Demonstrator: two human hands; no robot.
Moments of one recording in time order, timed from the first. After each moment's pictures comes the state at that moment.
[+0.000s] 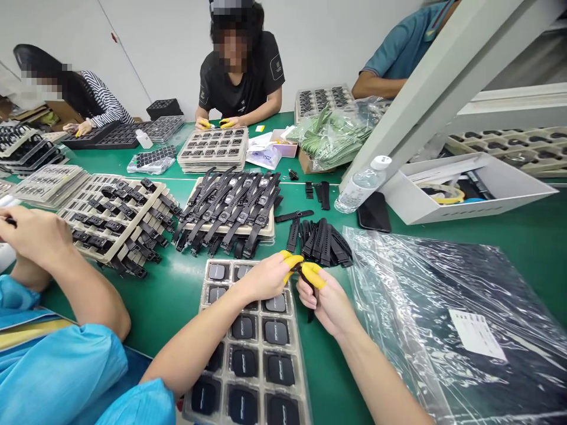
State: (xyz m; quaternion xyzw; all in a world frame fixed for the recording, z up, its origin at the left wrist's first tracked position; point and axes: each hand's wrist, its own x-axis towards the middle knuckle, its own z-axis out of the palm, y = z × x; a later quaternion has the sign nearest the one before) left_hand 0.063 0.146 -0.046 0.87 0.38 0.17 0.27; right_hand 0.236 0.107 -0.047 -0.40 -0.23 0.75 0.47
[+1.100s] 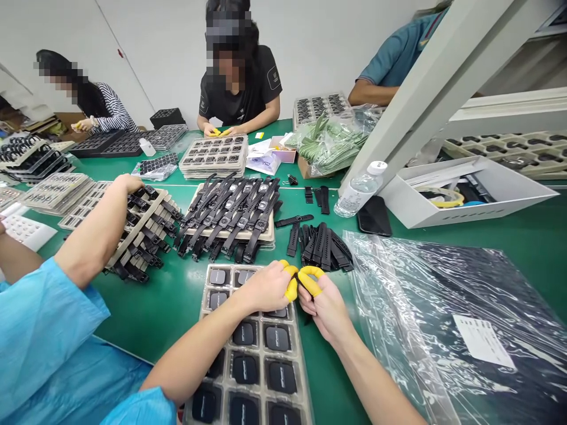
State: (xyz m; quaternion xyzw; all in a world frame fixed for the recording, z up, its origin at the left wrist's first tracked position) left_hand 0.069 0.137 -0.027 0.88 0.42 0.05 0.21; right_hand 0.228 0.103 -0.055 -0.43 -0.26 0.71 0.49
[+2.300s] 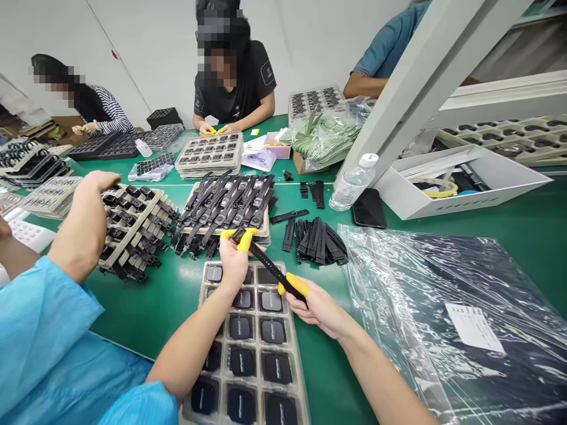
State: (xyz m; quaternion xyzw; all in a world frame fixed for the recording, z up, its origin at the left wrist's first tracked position) left_hand 0.052 0.164 -0.023 0.35 0.47 0.68 0.45; right_hand 0.244 0.103 -0.040 -0.40 -0.36 0.81 0.24
